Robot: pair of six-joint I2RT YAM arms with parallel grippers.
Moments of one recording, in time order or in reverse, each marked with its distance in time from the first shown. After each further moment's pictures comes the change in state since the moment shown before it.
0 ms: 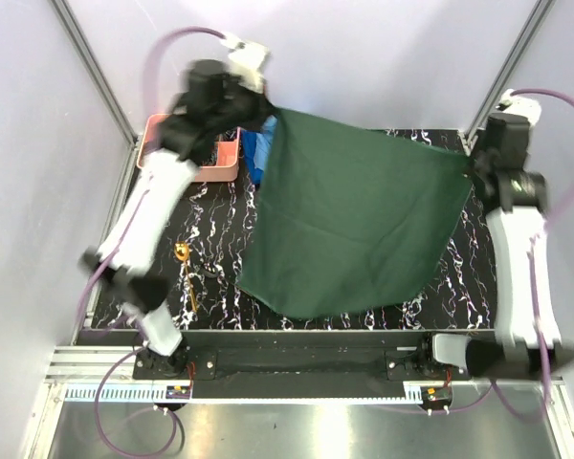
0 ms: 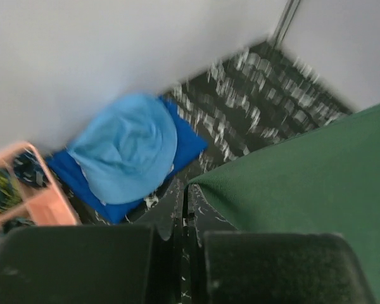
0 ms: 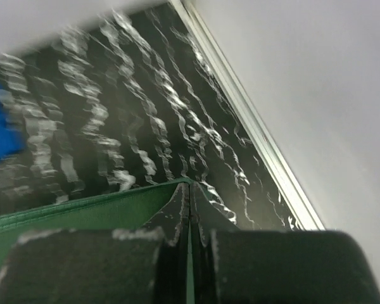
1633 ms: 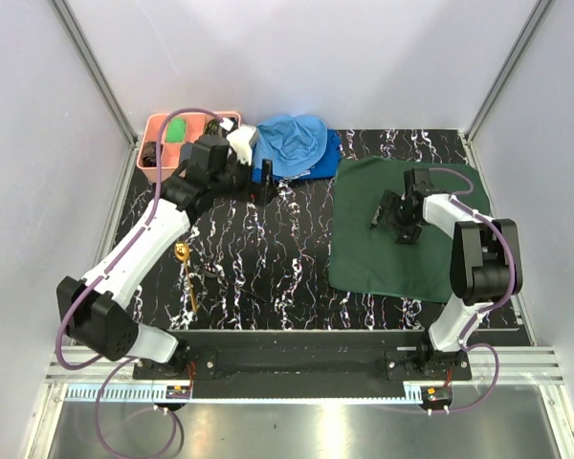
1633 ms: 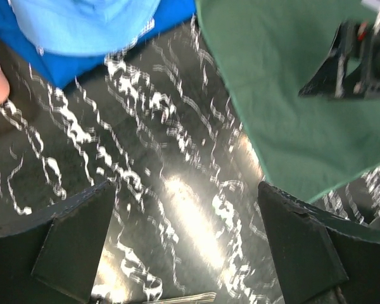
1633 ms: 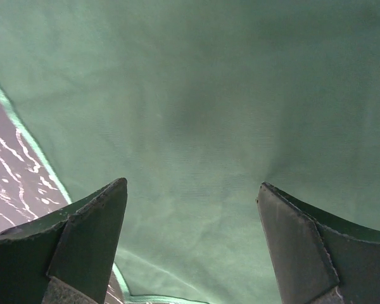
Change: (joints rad) left arm 0.001 -0.248 -0.753 0.153 -0.004 -0.151; right arm 0.074 0.549 -0.544 0.386 -0.541 0.353
